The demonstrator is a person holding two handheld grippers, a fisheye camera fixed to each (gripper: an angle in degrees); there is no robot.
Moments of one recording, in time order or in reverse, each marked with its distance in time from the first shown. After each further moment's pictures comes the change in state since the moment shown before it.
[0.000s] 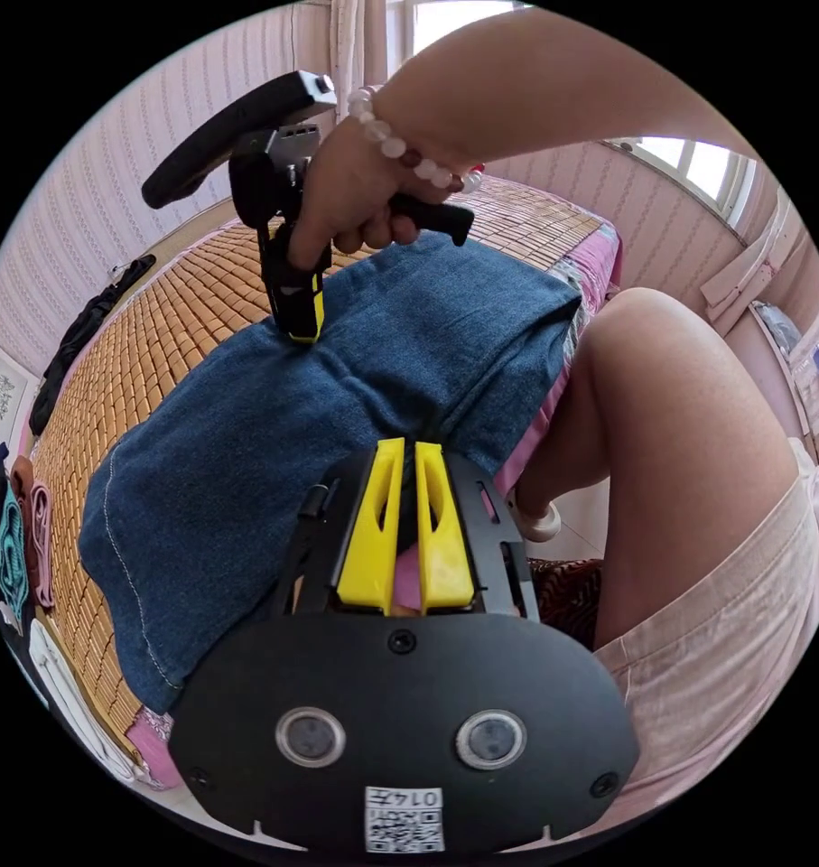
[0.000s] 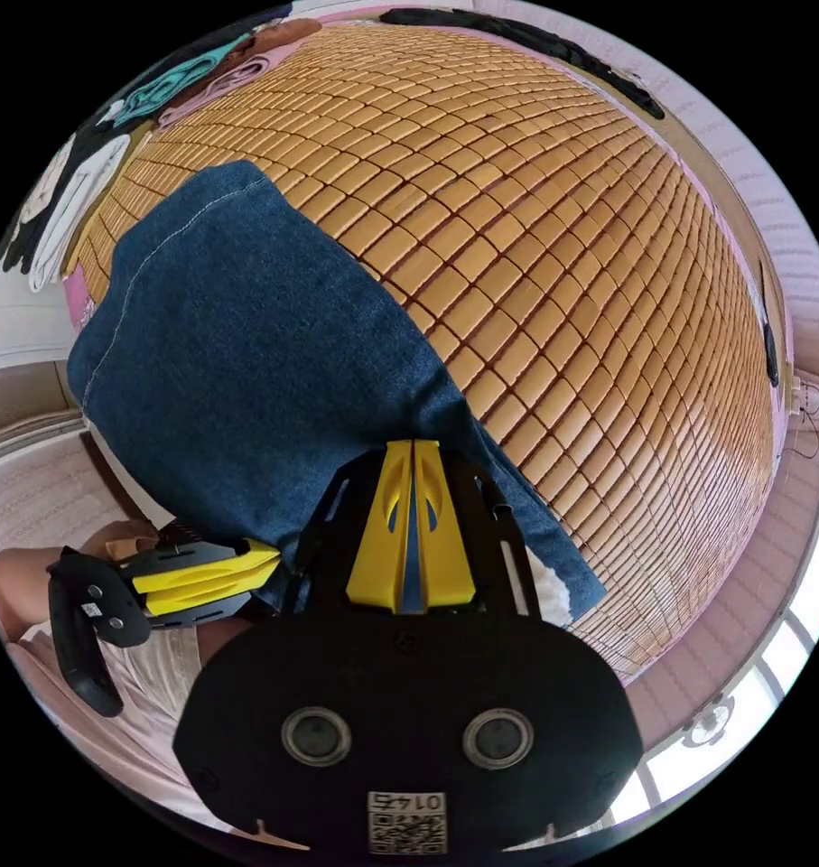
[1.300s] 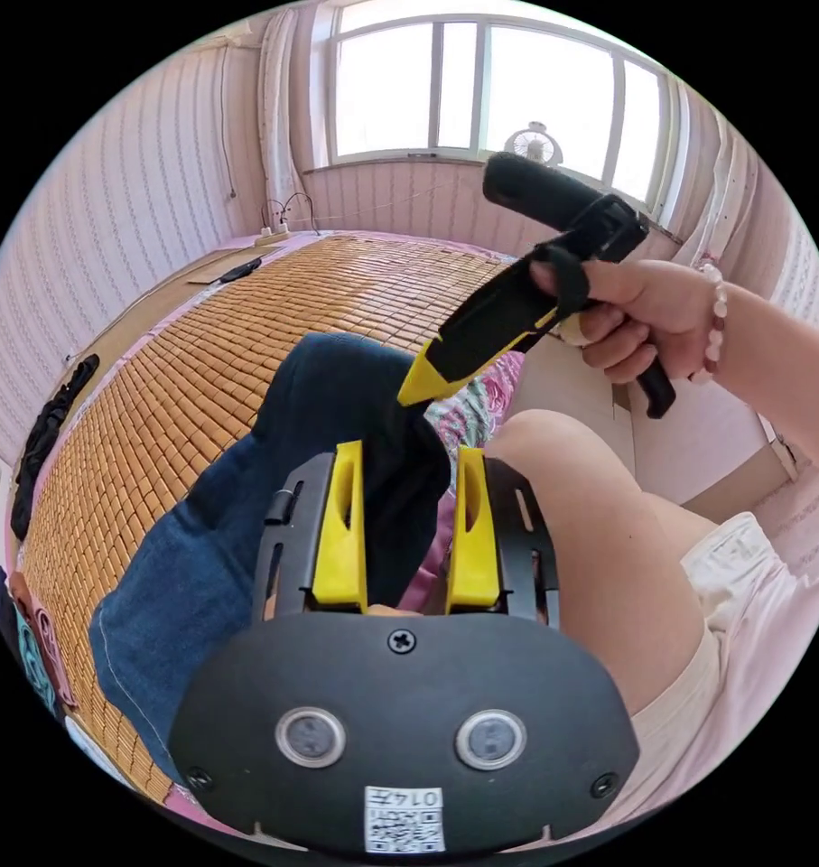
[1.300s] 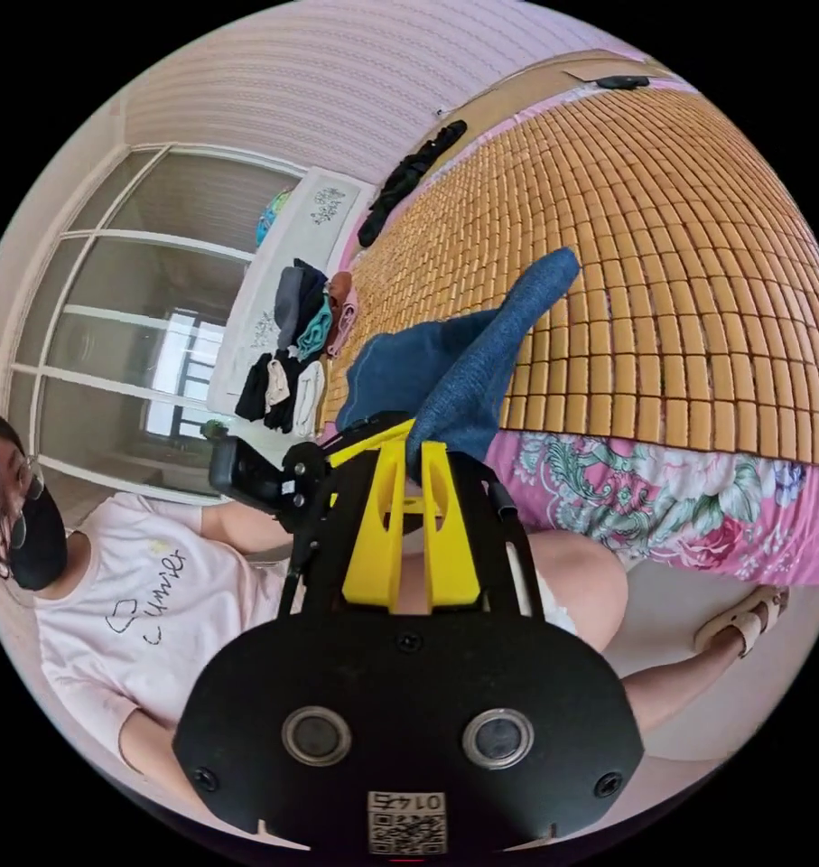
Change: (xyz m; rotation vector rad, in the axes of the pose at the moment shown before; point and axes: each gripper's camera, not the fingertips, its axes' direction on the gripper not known) left arm 0.117 -0.096 0.002 0.189 0.079 0.144; right arm 0.200 0.475 0.171 0.681 -0.958 0.351
